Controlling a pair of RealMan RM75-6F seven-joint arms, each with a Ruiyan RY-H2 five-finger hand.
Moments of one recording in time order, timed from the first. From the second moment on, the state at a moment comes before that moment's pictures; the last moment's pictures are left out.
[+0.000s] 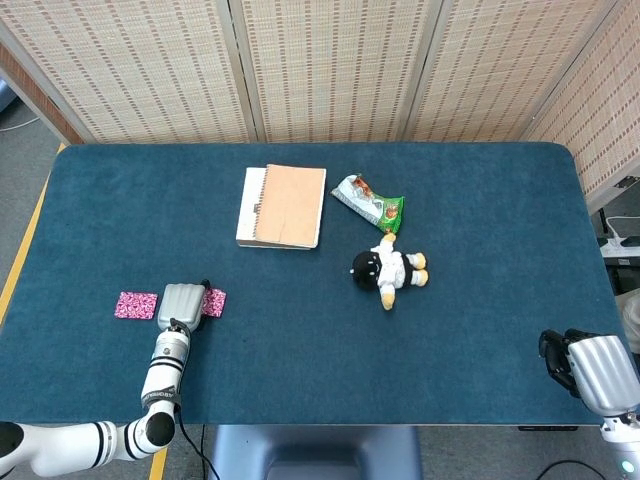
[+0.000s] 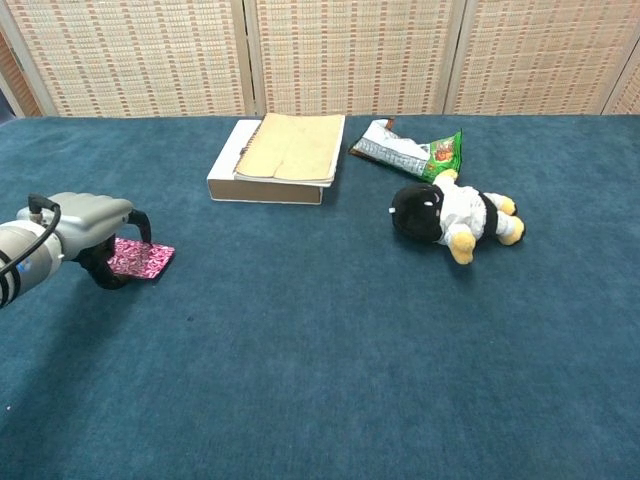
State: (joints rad) left arm -0.73 -1.67 -0.16 -1.45 0.62 1.18 0.88; right arm 0.05 -1.10 0.00 -1.51 -1.70 1.61 0.06
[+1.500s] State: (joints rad) left arm -0.41 -1.47 0.01 -1.47 0.87 1.25 0.61; right arm 0.06 -1.11 0.00 -1.51 -1.70 1.60 0.05
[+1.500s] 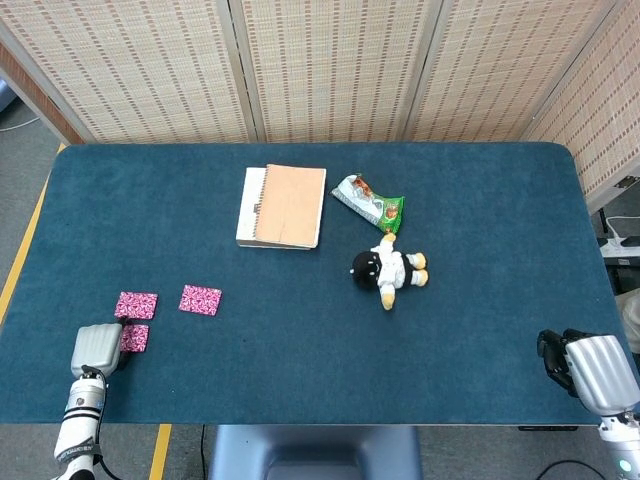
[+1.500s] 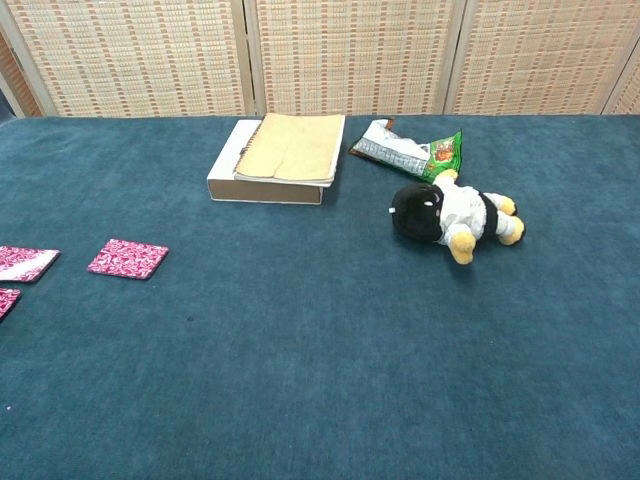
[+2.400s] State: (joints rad) left arm -0.35 -1.39 0.00 -1.61 1.11 1.36 0.52; right arm 0.06 -1.11 0.00 -1.52 -1.69 1.59 0.04
